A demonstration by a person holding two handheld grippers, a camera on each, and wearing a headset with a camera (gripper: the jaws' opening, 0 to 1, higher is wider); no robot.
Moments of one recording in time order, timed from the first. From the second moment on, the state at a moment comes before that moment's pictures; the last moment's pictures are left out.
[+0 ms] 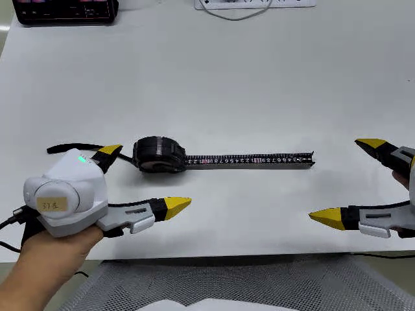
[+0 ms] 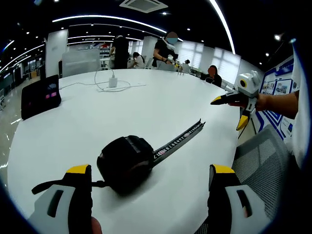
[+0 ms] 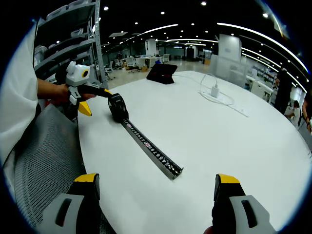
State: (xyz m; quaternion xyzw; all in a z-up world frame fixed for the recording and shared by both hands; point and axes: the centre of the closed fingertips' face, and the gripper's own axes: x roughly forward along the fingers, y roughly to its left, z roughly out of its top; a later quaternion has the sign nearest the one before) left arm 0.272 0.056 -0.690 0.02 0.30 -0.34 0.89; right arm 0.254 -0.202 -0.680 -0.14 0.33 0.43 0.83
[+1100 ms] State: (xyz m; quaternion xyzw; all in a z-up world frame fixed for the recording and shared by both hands) left arm 0.289 0.051 -0.699 -0.01 0.31 -0.26 0.92; right arm 0.271 -0.204 -0.684 -0.16 0.33 0.45 0.81
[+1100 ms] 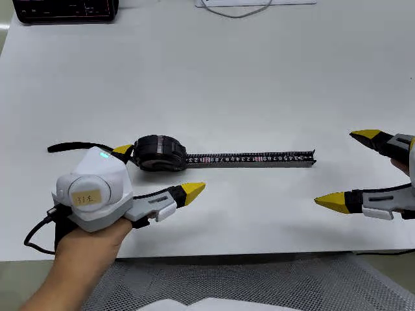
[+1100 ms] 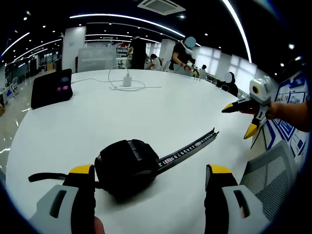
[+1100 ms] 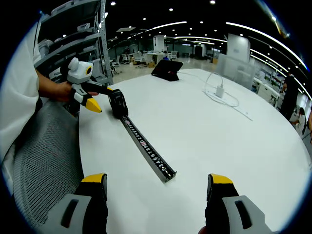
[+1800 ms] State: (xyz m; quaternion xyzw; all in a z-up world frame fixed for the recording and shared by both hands) left arm 0.304 0.058 -0.705 0.00 0.33 -0.17 0.93; right arm 0.288 -0.210 -0.693 -0.19 0.34 0.47 0.79
